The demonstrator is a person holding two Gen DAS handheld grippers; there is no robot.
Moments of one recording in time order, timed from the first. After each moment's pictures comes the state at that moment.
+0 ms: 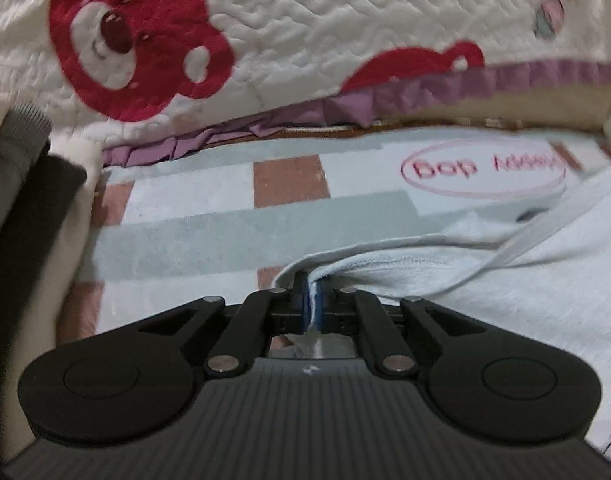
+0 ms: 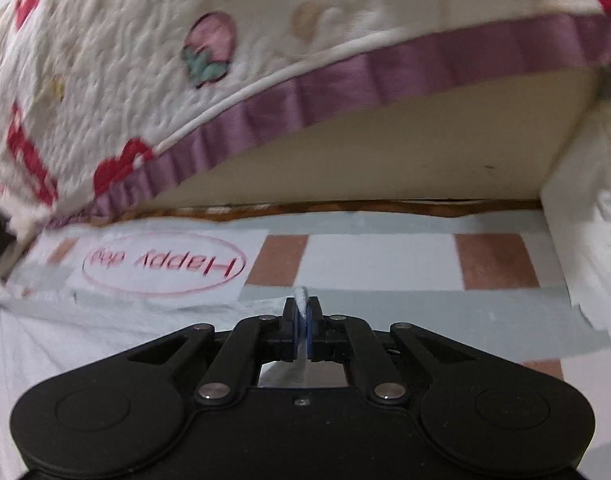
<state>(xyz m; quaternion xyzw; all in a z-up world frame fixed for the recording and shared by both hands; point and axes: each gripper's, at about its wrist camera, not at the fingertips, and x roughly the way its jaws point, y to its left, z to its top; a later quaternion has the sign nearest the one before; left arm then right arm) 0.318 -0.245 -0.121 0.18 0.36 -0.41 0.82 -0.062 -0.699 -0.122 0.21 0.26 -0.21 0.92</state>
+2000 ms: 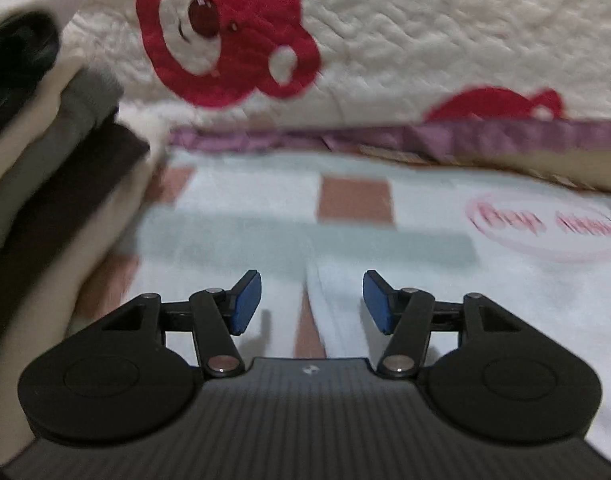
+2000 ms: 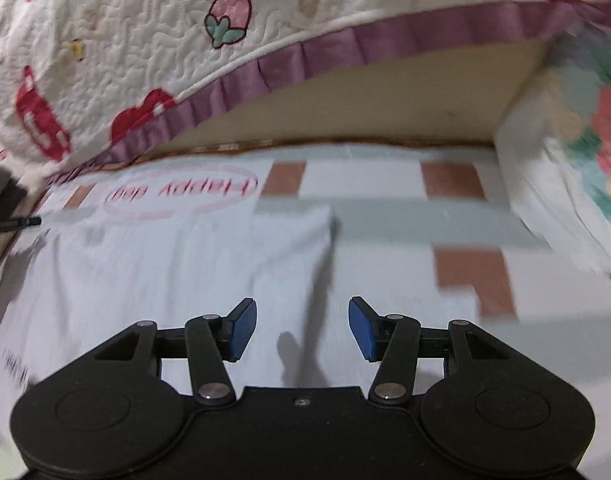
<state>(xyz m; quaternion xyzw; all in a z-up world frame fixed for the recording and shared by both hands) 0.315 -0.230 -0.132 0.11 0.36 -0.32 0.87 -0.151 -0.634 -0.091 0.21 0.37 -0.20 0.88</state>
